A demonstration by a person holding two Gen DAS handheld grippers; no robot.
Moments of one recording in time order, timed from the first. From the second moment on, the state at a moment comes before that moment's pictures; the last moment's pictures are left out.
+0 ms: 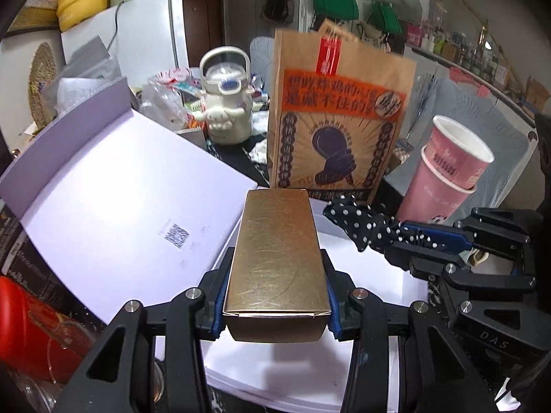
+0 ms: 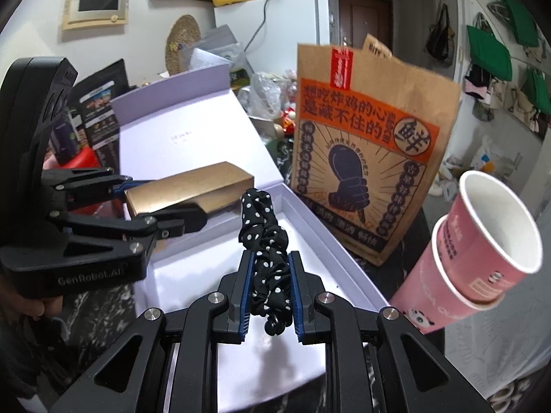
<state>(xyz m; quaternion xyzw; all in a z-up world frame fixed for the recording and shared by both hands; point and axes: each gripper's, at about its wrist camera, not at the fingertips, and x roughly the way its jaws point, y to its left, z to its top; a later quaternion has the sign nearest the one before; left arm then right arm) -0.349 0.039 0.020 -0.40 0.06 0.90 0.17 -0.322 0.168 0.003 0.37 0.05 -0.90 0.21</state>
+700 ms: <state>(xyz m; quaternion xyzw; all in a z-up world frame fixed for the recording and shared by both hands) -0.385 0.041 -0.028 -0.46 0.06 0.87 0.14 -0.360 0.161 -0.024 0.40 0.06 -0.89 0.20</state>
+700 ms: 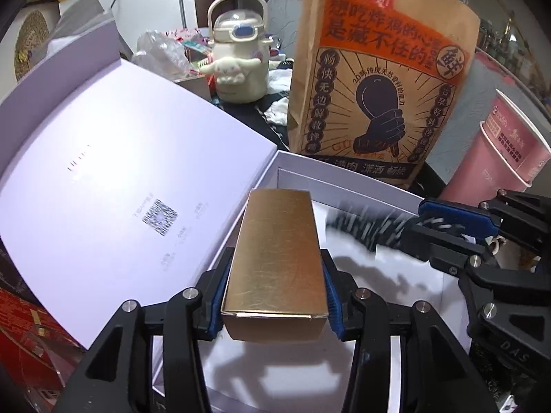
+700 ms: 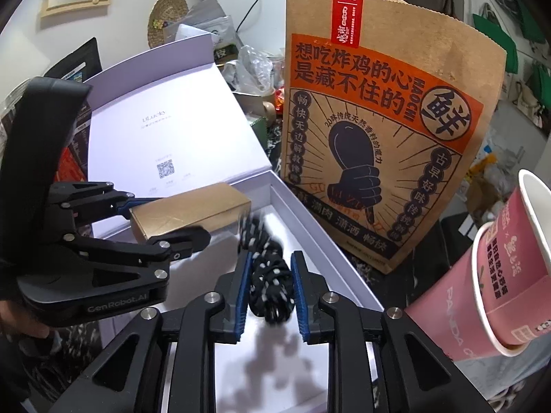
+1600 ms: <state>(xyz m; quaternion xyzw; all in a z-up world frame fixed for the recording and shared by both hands) -0.347 0.045 0.031 -0.42 0.07 0.90 0.09 -0.313 0.175 0.023 0.37 0.07 -0.91 0.16</state>
